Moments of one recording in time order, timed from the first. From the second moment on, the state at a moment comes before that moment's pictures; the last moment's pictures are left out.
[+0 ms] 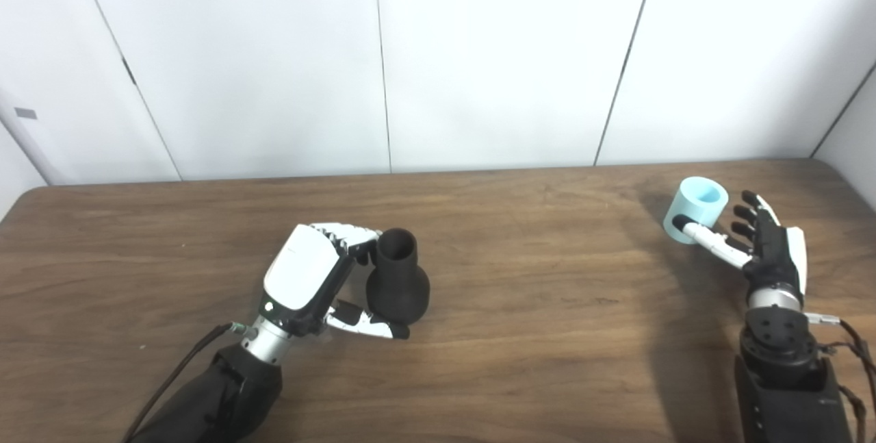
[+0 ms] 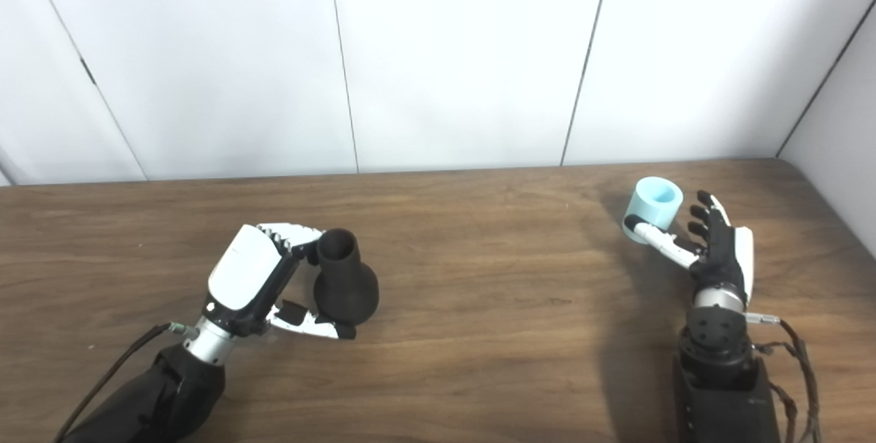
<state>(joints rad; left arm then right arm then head) -0.48 0.39 -0.67 0.49 0.78 -0.45 0.69 -0.28 -0.25 -0.31 0.07 -0.21 0.46 -0.23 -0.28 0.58</state>
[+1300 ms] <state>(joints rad) -0.48 0.39 -0.68 0.48 0.77 -0.45 0.67 -0.37 -0.27 -0.30 0.25 -0.20 0.34 -0.31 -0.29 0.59</state>
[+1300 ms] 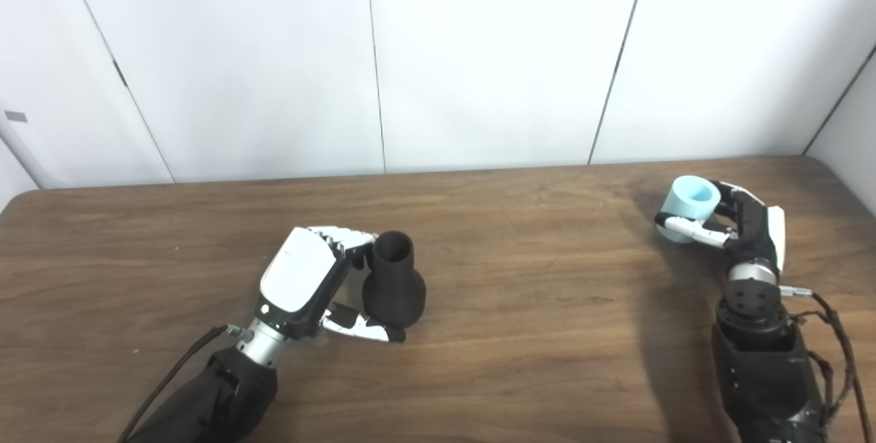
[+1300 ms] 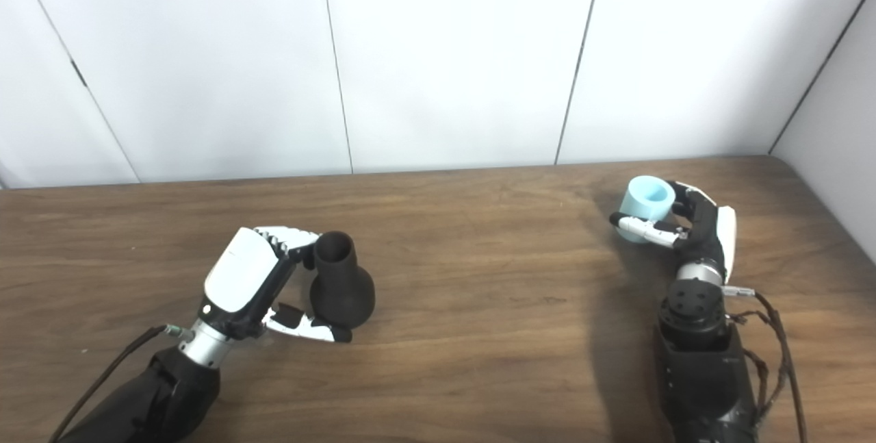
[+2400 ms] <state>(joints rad) -0.48 0.39 -0.68 0.48 0.76 -0.45 0.66 -0.30 -0.26 -0.24 0.14 -0.16 0.28 -0.23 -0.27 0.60</state>
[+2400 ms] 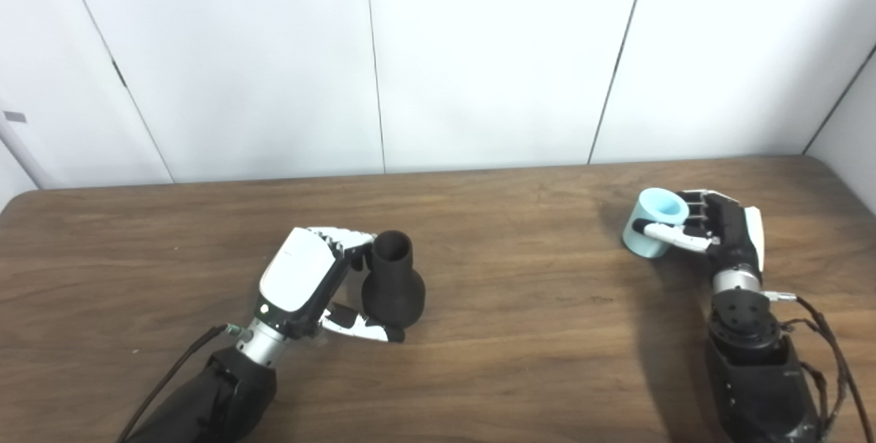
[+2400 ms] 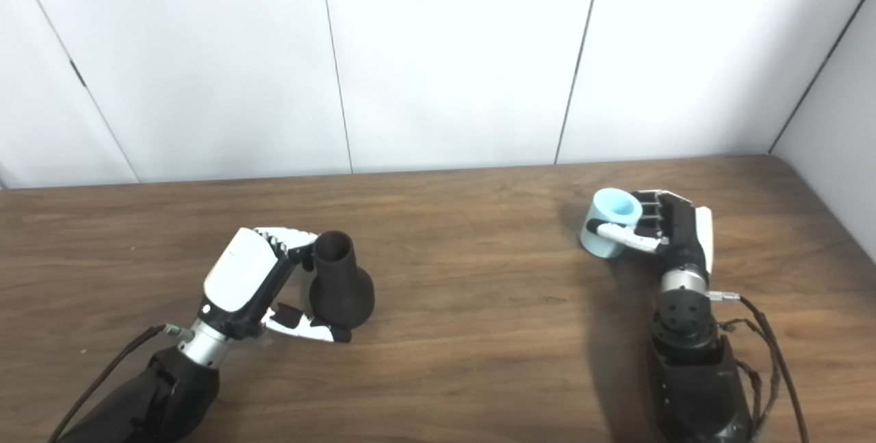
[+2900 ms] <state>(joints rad) -0.48 0.39 -0.68 0.49 0.76 -0.45 0.66 -0.31 -0.22 -0.16 -0.19 -0.15 0.46 -0.13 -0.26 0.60</state>
